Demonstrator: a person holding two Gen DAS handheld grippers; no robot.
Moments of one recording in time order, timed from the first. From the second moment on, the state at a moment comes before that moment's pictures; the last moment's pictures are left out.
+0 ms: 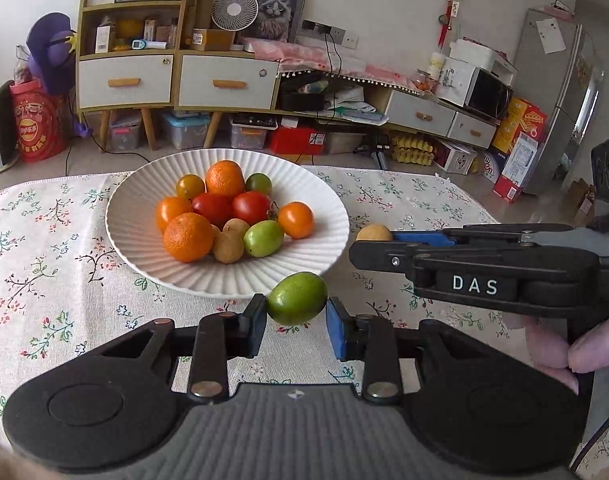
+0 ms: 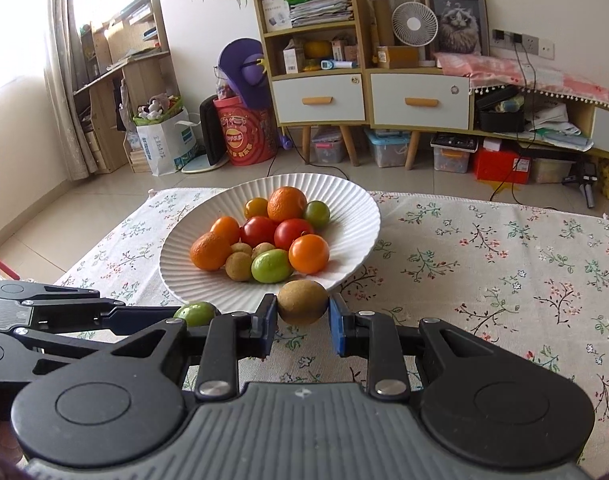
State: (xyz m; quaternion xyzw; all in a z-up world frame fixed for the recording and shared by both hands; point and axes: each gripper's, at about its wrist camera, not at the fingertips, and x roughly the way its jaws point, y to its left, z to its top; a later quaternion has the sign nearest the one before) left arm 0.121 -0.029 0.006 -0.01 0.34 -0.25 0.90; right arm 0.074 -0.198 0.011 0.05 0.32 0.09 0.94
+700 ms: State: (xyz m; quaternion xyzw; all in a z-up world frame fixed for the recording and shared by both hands) left arm 0.150 -0.039 0.000 0.00 0.34 -0.21 0.92; right arm 0.131 -0.207 0.003 0.05 0.32 0.06 0.94
